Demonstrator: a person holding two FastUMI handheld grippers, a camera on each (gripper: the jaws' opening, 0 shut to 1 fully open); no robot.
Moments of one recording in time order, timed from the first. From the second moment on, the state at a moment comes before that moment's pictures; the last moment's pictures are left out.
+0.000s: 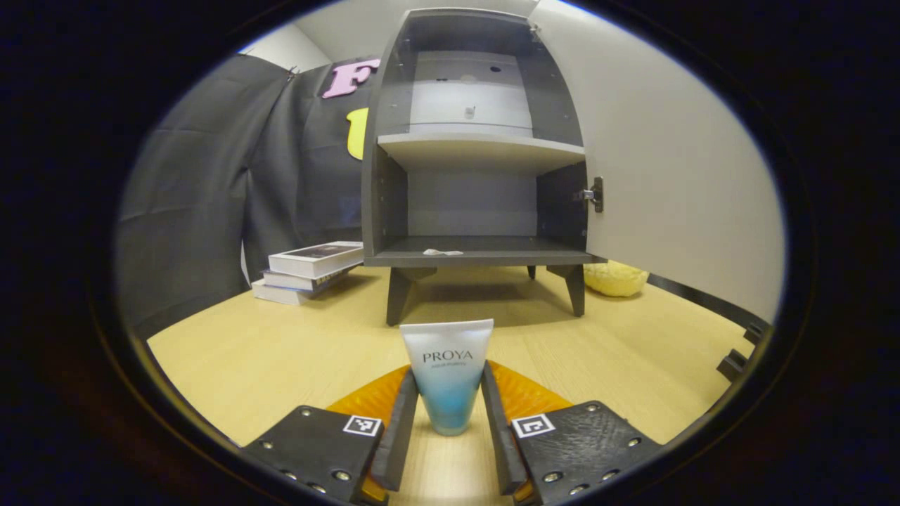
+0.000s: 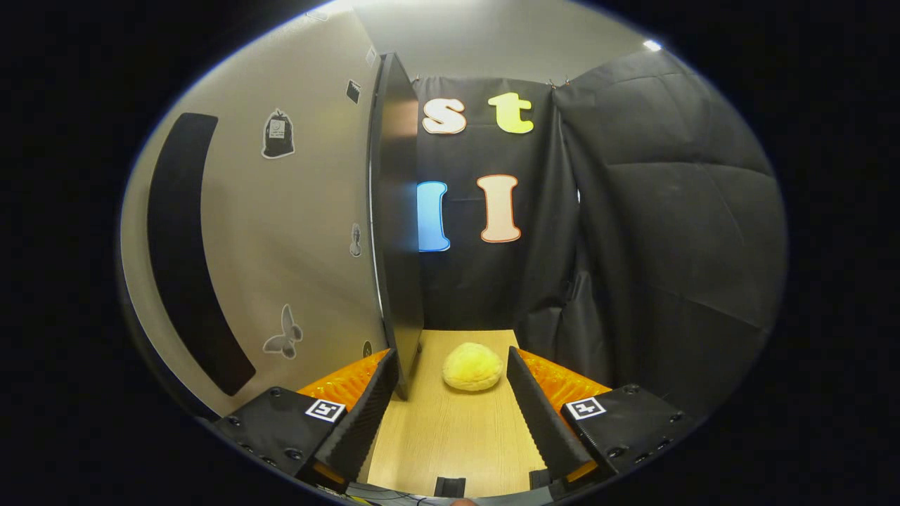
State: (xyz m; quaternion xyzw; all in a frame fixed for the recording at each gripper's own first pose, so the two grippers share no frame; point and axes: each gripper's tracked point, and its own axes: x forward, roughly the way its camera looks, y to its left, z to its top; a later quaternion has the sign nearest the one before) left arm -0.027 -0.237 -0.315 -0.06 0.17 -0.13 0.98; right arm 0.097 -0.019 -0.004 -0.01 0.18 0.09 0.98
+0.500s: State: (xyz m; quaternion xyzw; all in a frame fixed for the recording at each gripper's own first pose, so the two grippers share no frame) left arm -0.019 -0.226 -0.238 -0.05 0.14 -0.13 0.98; right arm 0.088 -0.027 0.007 0.01 0.16 0.08 0.98
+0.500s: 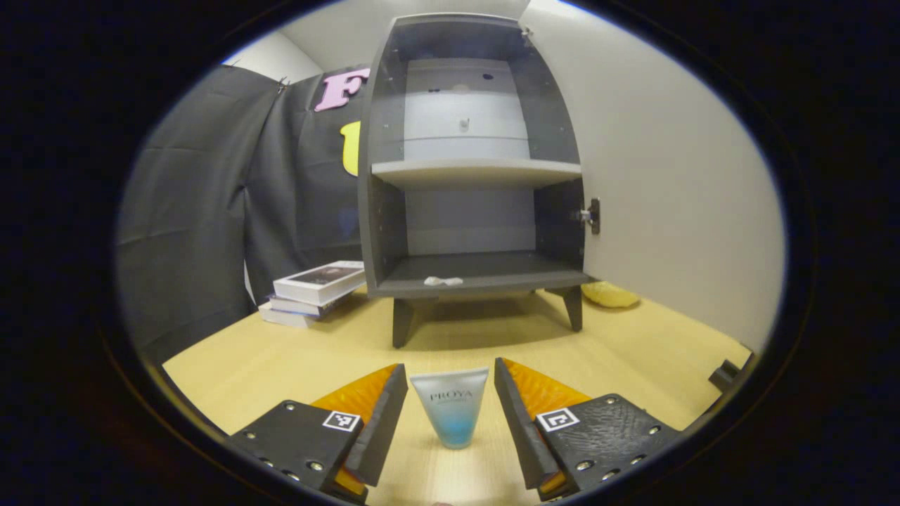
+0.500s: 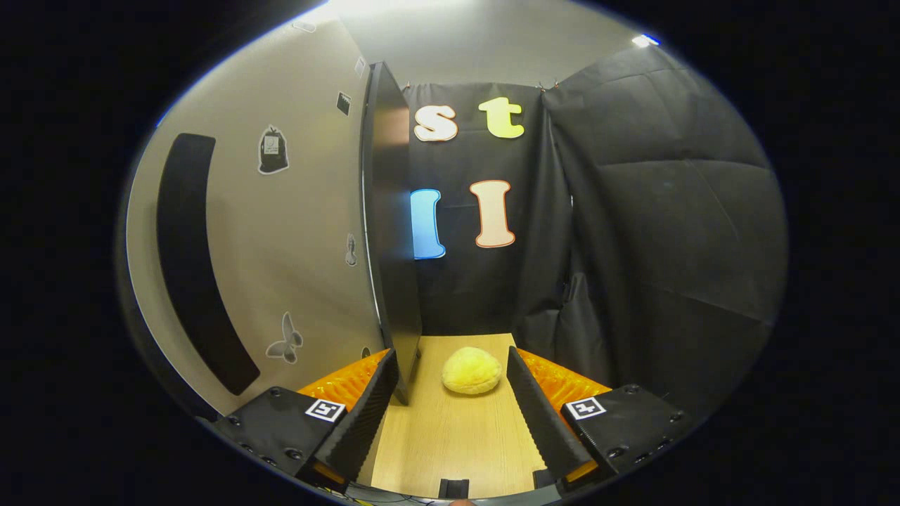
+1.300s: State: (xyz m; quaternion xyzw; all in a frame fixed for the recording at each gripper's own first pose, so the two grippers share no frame) left arm 0.039 -0.077 -0.039 -0.07 0.05 -0.08 0.99; right arm 0.039 -0.012 0.072 0.03 0.10 0.01 0.99
